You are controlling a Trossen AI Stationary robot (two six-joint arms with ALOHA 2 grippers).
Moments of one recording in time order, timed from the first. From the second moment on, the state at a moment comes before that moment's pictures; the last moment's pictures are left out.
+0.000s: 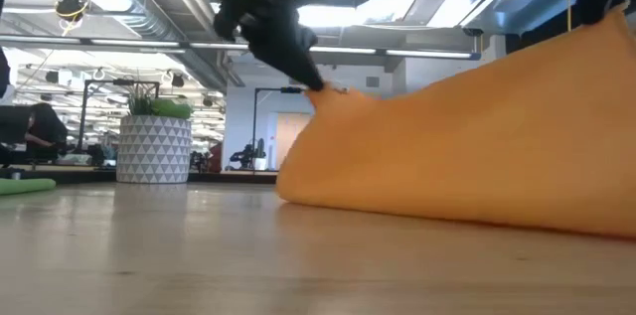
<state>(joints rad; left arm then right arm) 0.03 1.62 1.14 -0.35 0.05 0.33 0.54 1.81 1.65 -1.57 0.13 1.32</state>
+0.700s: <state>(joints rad) 0.11 1.98 1.48 -0.29 0.08 0.42 0.63 1.35 1.06 -1.39 0.12 1.57</state>
